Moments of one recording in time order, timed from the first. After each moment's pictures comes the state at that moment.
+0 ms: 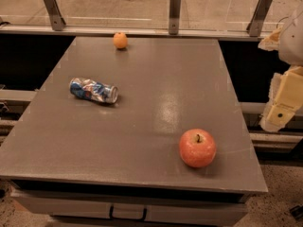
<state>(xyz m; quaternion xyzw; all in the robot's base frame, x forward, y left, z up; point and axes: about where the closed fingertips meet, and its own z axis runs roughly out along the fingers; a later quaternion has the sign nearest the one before) 0.438 -0.217 0.976 -0.60 0.78 -0.03 0.16</state>
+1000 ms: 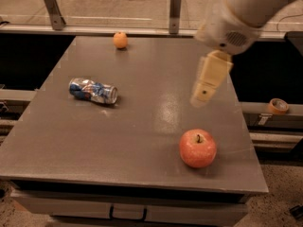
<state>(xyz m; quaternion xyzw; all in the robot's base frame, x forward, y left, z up) 0.504 -0.112 0.965 -0.64 0.74 0.02 0.21</state>
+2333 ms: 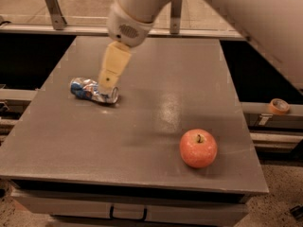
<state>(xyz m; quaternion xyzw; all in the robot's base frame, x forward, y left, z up) 0.551 0.087 0.957 -0.68 0.69 0.11 0.24</state>
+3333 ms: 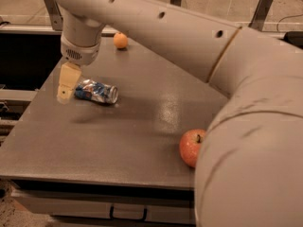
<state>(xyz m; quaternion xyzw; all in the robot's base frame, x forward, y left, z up) 0.605 0.197 0.875 -0.63 0.74 0.07 0.20</state>
